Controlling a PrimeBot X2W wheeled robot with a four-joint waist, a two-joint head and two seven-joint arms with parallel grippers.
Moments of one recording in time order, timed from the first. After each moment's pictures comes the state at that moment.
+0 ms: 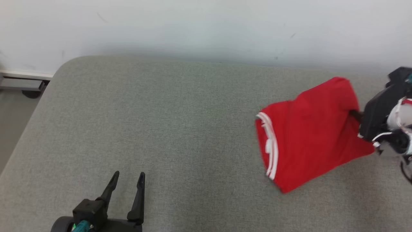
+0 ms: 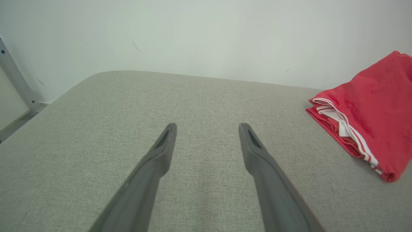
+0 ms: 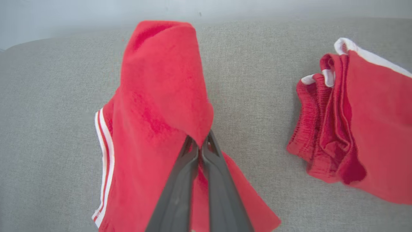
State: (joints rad) left arm -0.06 0.19 -0.39 0.11 -0.28 0.12 -0.14; right arm -0.75 -0.57 0.61 0.58 1.08 -0.12 0.54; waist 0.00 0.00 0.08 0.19
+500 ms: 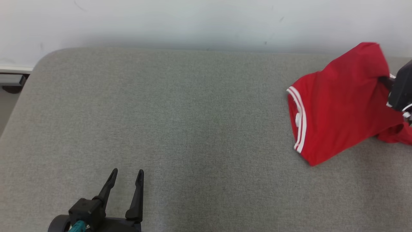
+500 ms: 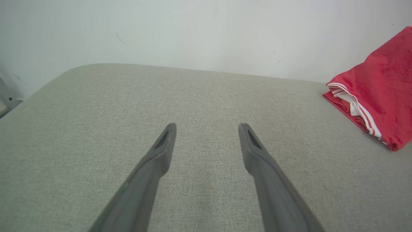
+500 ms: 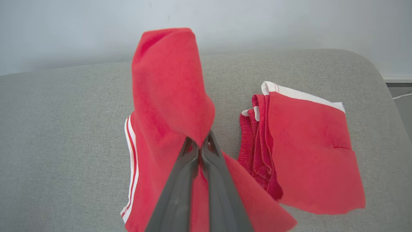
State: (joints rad) left arm -0.04 0.20 -0.37 0.05 -0.28 0.12 -0.12; right arm -0.87 -0.65 0.57 0.57 1.04 -0.12 0.57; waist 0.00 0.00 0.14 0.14
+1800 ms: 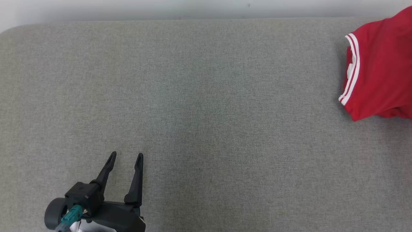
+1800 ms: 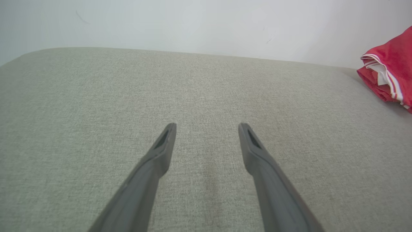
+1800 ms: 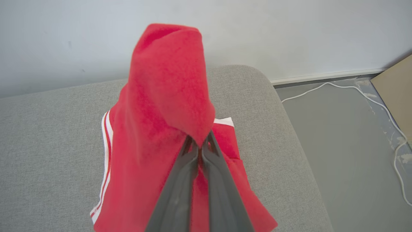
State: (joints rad) left arm -0.11 0.20 -0.37 0.02 -0.28 0.12 -0.09; right arm -1.04 -0.79 0.53 0.65 0.94 -0.12 0.59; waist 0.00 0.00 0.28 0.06
